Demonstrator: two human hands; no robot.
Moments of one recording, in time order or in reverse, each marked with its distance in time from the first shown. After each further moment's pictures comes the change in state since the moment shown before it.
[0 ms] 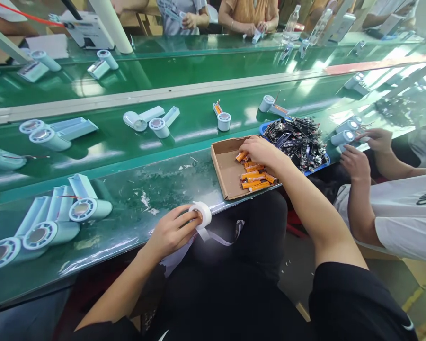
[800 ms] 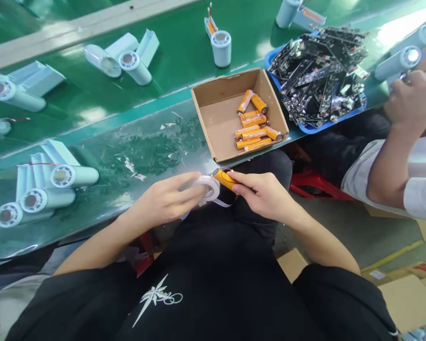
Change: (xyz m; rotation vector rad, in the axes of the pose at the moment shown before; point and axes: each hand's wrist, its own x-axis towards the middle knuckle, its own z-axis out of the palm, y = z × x) left_hand 0.054 0.022 -0.016 -0.030 -0.392 0.157; right_hand -0.159 -0.184 0.019 1.033 0.261 0.325
